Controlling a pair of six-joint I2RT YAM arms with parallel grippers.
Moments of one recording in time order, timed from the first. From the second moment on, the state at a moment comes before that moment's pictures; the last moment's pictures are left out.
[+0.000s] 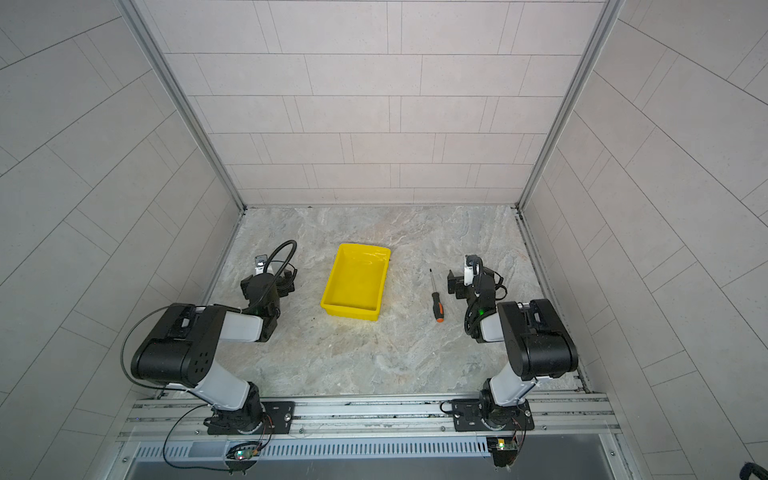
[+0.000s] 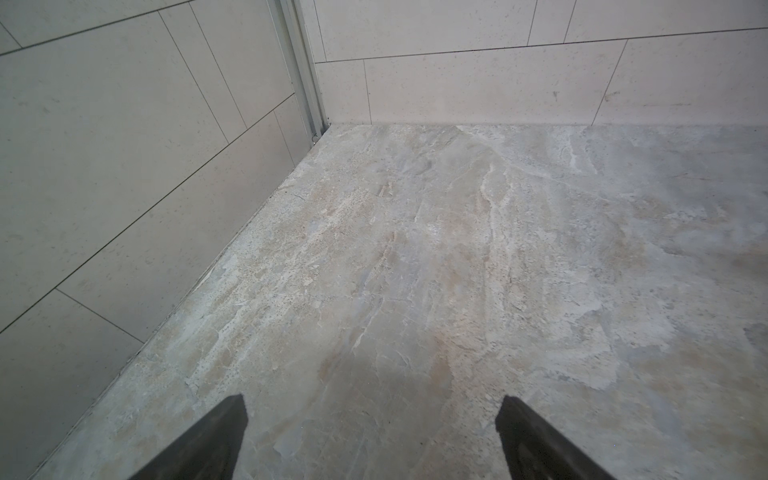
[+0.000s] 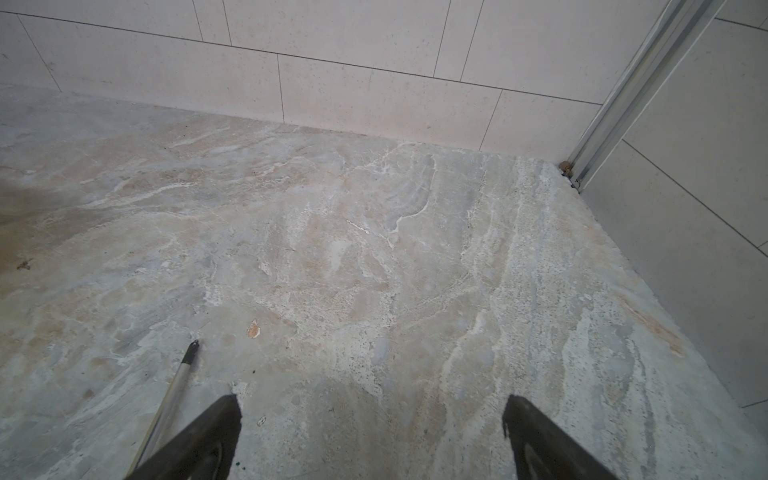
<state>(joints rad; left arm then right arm) -0.08 1.59 0.37 0.84 -0.44 -0.03 0.02 1.59 0.34 0.94 0.07 -0.09</state>
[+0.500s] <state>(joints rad) -0.08 1.59 0.37 0.84 -0.44 -0.03 0.06 1.53 0.23 1.02 0.18 -0.09</state>
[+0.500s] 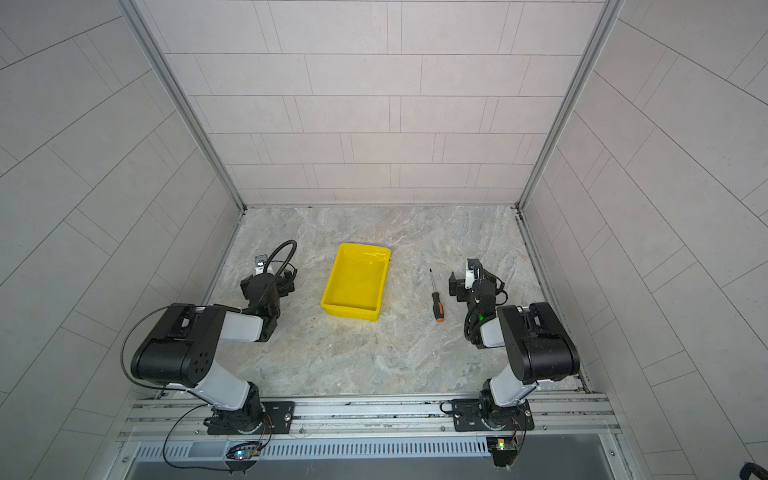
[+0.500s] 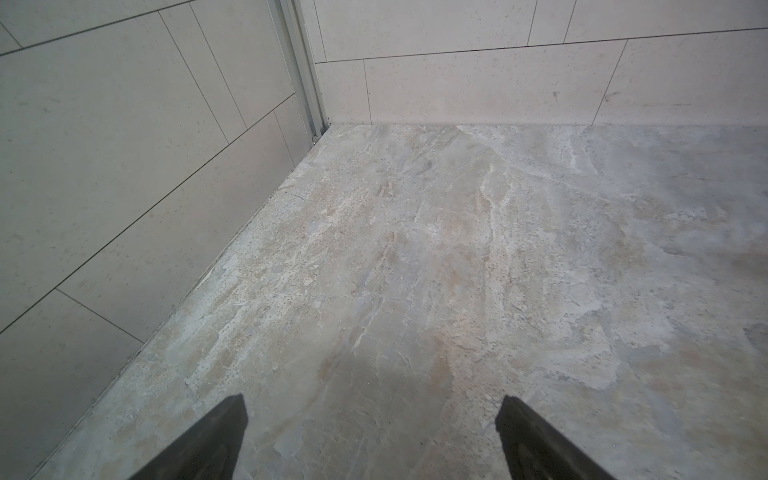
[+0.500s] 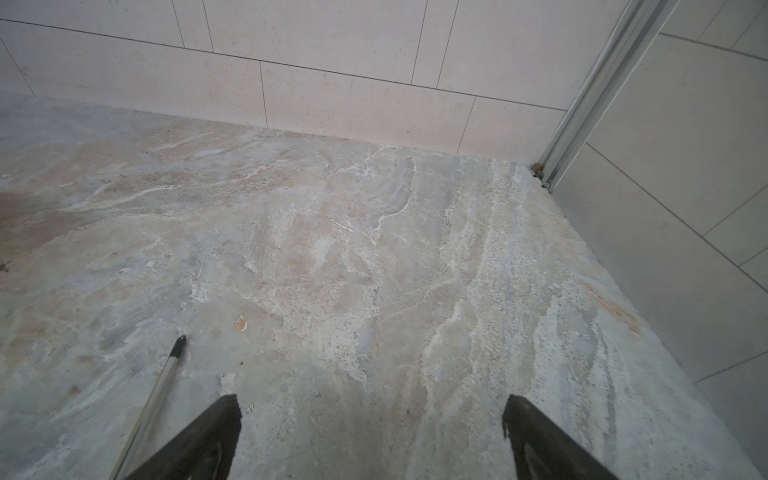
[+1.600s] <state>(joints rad) -0.08 1.59 0.37 0.84 -0.44 -0.03 0.41 1.02 0.38 -0.14 0.59 0.50</state>
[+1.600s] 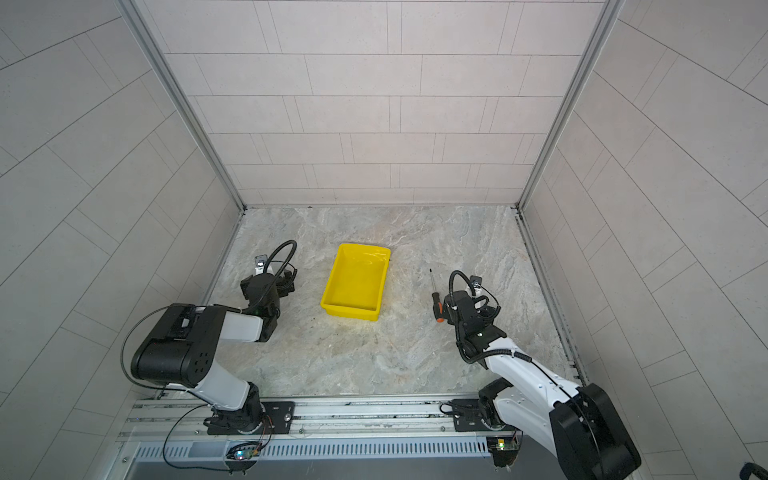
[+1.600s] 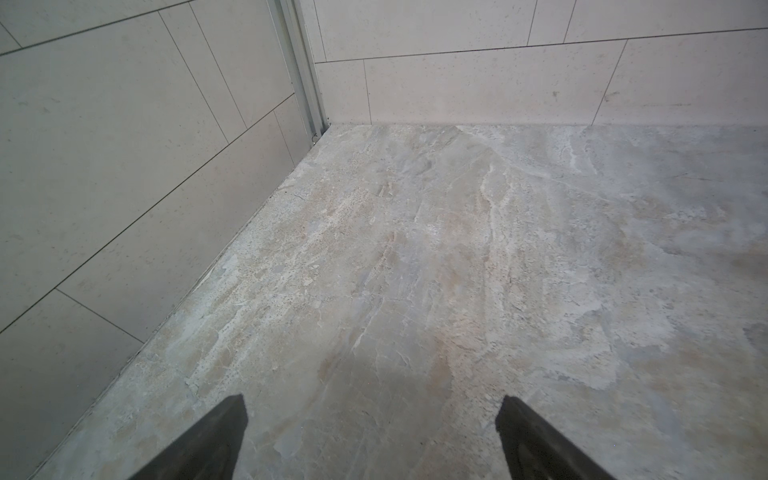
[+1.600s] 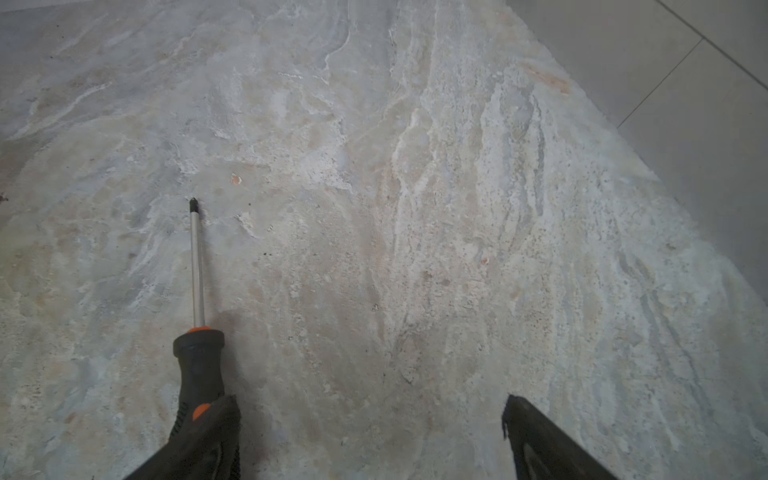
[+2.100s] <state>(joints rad) -0.13 1.22 0.49 0.37 -0.31 -0.04 0.47 1.05 0.36 -0.03 0.53 0.47</state>
